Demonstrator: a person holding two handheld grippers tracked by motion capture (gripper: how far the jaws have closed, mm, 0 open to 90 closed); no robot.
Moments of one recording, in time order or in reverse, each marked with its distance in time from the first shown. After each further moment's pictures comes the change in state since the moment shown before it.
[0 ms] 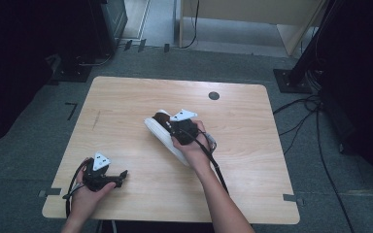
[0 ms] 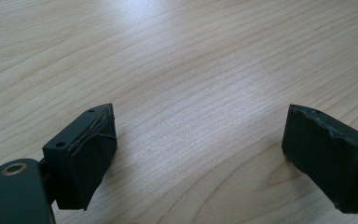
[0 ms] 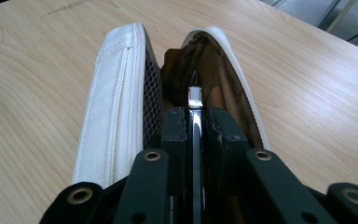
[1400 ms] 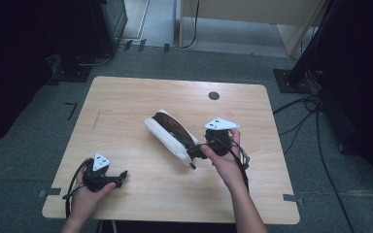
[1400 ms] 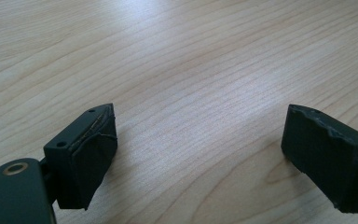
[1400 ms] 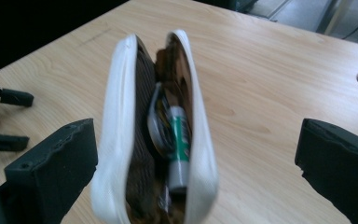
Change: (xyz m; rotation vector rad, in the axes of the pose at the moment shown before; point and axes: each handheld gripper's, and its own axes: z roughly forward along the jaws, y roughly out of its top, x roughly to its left) left arm -0.001 -0.001 -0.001 -0.002 0.000 0.000; right arm -0.033 -0.039 -0.094 -0.103 0.066 0.151
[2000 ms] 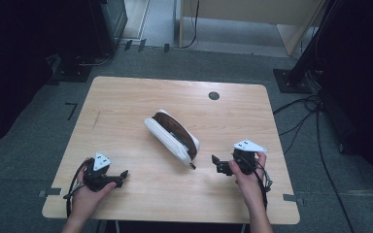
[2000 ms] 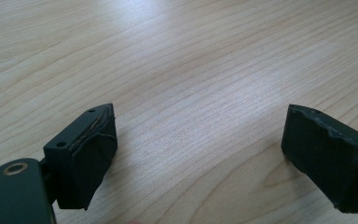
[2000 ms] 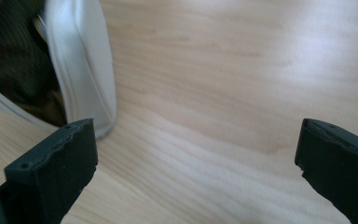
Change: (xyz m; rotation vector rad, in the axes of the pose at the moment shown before) left arm -0.001 0.001 0.001 0.000 -0.003 0.002; right arm -0.049 -0.091 -0.029 0.039 -0.158 0.136
